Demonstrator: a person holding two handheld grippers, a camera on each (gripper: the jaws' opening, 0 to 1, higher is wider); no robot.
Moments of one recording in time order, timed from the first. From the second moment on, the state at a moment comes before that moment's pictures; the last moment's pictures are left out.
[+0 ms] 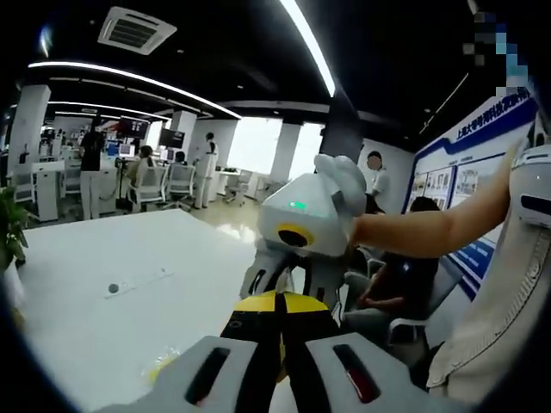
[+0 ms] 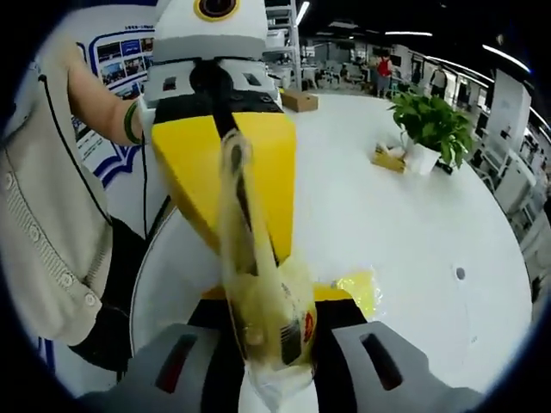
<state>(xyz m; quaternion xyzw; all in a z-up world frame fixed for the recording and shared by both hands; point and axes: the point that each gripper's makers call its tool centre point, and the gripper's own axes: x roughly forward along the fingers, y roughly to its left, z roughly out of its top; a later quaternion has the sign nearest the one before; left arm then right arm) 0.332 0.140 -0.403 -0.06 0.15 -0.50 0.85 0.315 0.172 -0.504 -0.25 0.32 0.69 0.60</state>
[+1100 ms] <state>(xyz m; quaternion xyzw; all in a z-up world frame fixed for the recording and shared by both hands) 0.294 0.134 -0.391 -0.02 0.14 -0.51 0.85 0.286 0.162 -0.495 -0.31 0.31 0.69 0.58</state>
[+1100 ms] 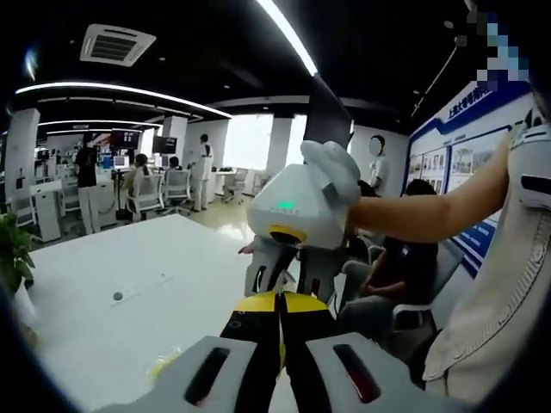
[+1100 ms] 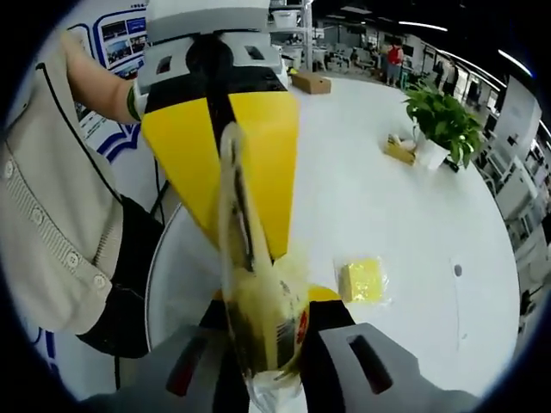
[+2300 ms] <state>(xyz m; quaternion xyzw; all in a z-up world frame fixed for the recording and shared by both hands) 0.309 0.140 -0.394 0.00 0.13 -0.50 0.86 0.293 0.161 -0.497 -0.31 0.30 0.69 0.58</state>
